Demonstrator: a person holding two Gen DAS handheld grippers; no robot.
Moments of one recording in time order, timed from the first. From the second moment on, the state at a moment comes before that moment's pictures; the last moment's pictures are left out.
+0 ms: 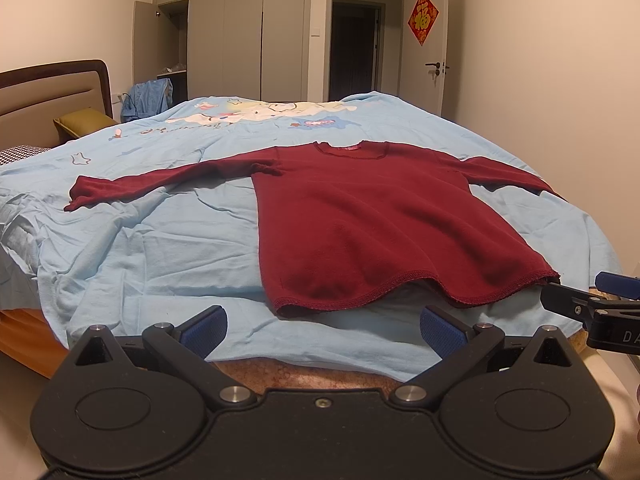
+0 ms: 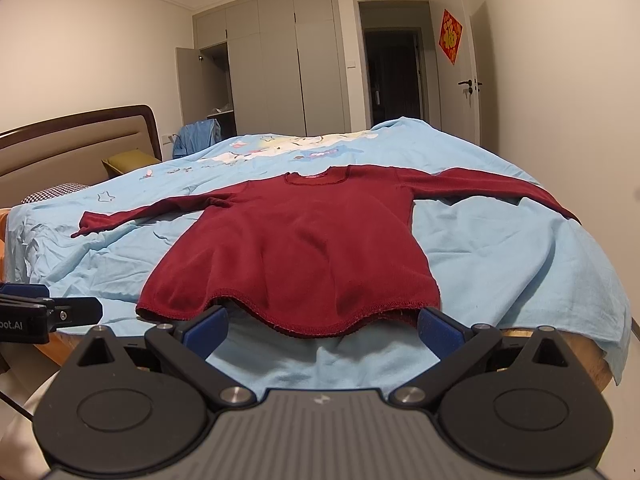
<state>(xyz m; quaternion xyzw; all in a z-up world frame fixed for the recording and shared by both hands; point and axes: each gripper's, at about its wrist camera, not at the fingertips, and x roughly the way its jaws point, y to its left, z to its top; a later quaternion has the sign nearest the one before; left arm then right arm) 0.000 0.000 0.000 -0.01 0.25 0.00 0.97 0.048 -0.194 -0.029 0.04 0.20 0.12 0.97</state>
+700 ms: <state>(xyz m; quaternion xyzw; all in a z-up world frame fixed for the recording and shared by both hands) 0.000 0.000 0.000 -0.01 0.26 0.00 0.97 0.048 -0.194 -0.027 0.04 0.21 0.12 0.97</state>
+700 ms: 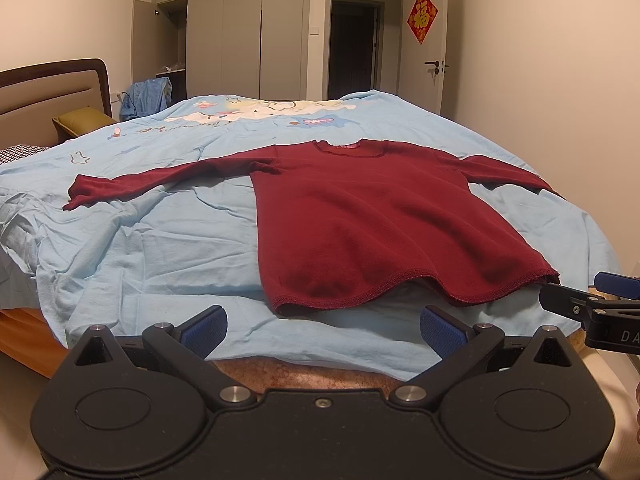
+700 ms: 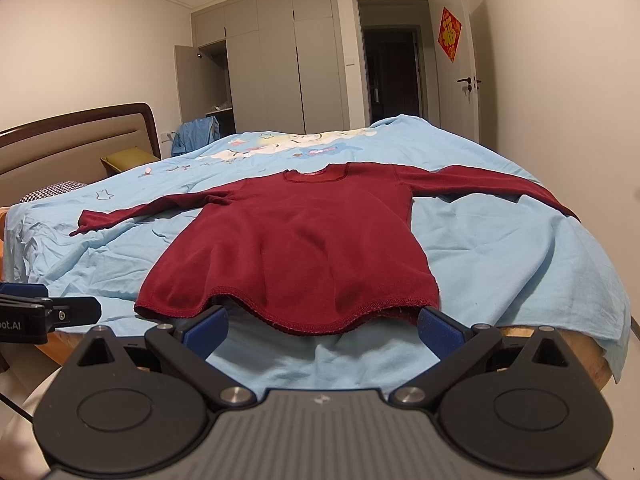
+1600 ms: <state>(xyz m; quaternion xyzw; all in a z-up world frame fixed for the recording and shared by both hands) 0.024 0.005 0.006 -0.03 0.27 -0.01 0.96 0.064 -0.194 -0.028 0.03 0.26 0.08 0.96</state>
